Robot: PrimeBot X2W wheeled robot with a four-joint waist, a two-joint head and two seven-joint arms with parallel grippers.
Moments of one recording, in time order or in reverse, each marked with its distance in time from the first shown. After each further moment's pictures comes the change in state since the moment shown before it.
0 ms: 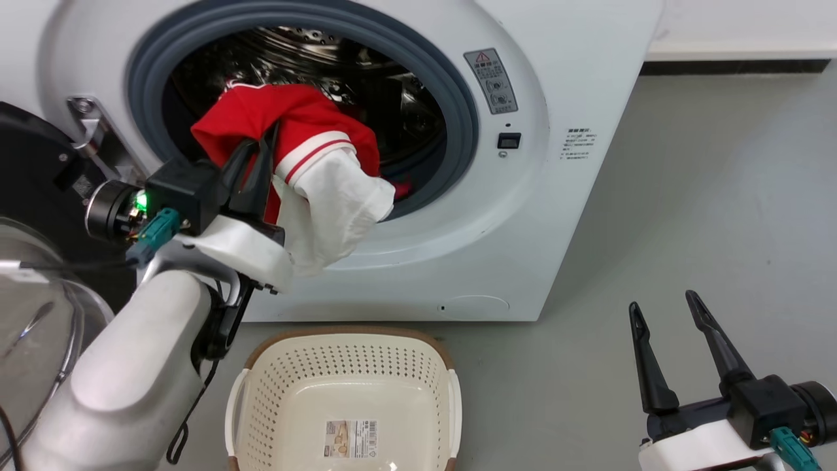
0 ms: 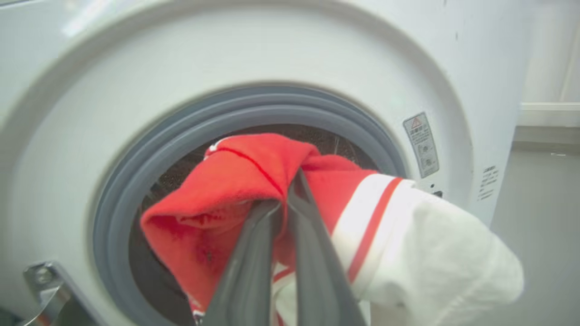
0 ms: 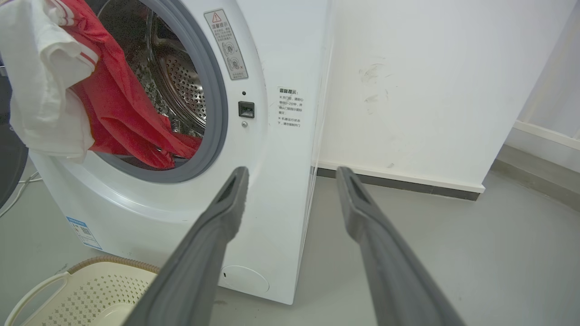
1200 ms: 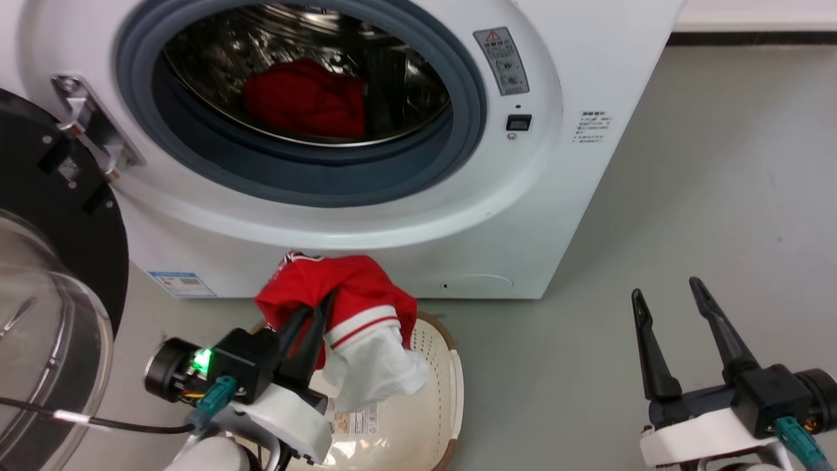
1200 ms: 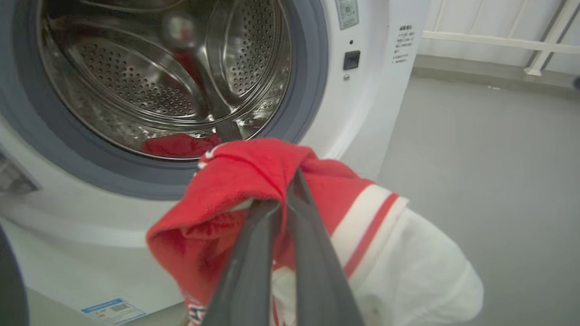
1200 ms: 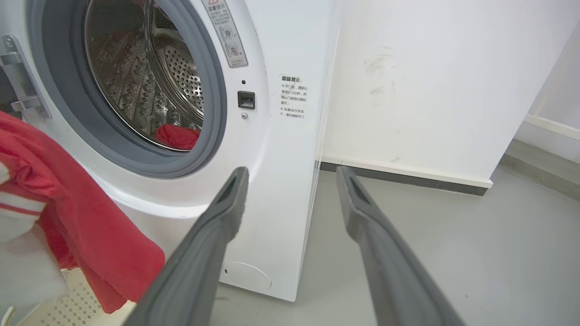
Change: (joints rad) left arm 0.396 0.117 -0.094 -0.425 0.012 0.176 0.076; right arm -0.012 0.000 0.000 -0.005 0.000 0.000 0.000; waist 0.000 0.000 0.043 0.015
